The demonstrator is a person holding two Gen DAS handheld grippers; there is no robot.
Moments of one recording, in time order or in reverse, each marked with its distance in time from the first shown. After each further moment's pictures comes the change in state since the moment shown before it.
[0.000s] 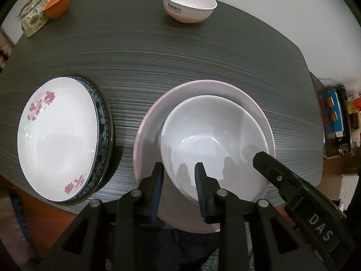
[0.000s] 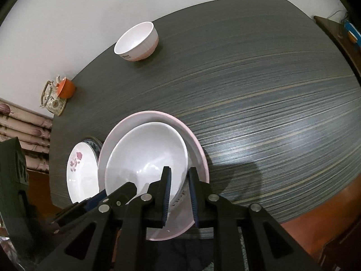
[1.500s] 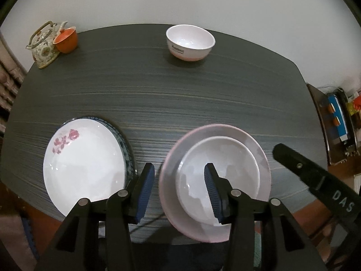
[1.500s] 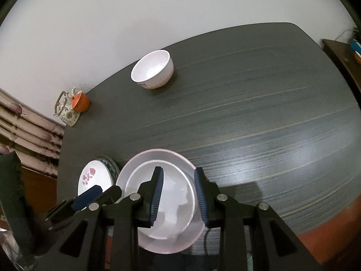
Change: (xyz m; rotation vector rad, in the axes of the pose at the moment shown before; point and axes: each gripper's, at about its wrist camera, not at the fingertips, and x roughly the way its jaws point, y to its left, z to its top) left arm -0.042 0.006 0.020 0.060 -0.174 0.063; right arm -0.037 0.003 0.033 -0.073 -0.111 0.056
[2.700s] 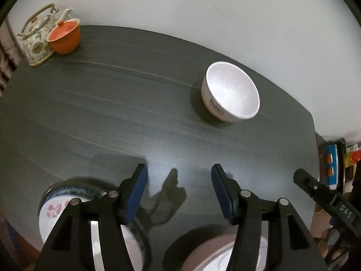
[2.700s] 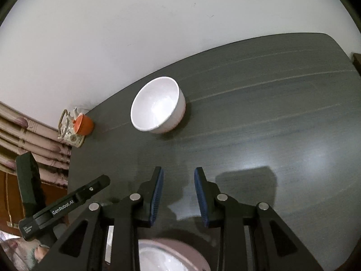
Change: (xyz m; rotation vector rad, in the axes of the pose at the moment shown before) left arm 0.059 0.069 0.121 -0.195 -0.001 -0.095; right arm 0.065 -0.006 0.126 0.015 0.032 0.108
